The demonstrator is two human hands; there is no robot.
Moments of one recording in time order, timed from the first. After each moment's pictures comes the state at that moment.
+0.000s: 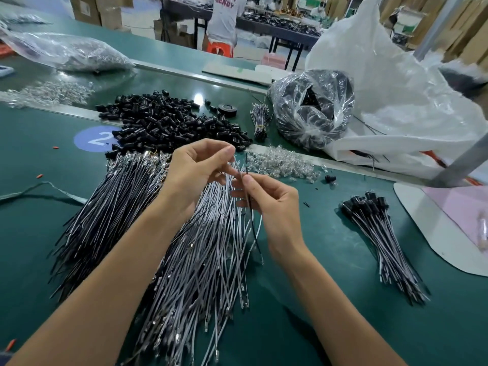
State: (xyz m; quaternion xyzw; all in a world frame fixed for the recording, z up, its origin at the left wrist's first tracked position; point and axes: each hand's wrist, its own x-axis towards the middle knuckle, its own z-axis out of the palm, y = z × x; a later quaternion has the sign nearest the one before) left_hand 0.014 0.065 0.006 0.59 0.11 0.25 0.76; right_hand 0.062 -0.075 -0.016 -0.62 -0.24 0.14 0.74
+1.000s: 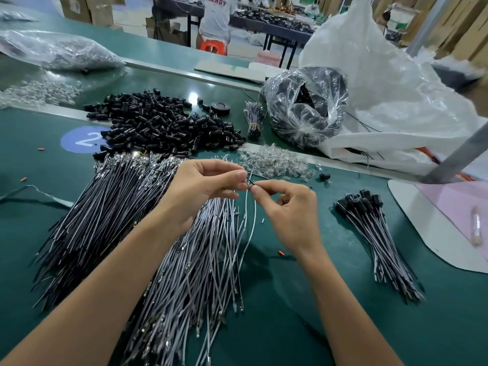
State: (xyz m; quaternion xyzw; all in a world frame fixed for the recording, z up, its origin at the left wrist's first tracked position) left_hand 0.015 0.051 -0.003 0.60 0.09 0.16 0.78; right_hand 0.085 -0.105 -0.016 -0.80 -0.30 -0.06 0.52
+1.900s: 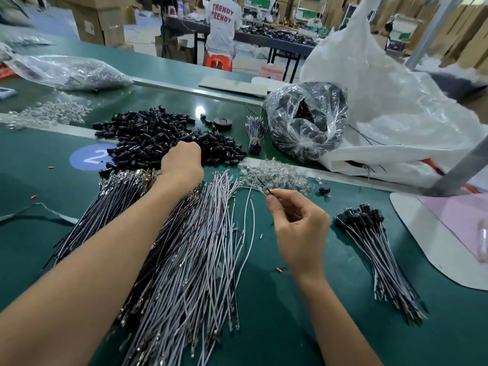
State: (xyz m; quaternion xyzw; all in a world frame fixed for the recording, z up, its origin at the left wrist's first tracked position) left_hand 0.084 0.111 0.009 0.93 0.32 0.14 0.12; right_hand 0.085 -0.108 -0.020 -0.73 -0.25 -0.15 0.61
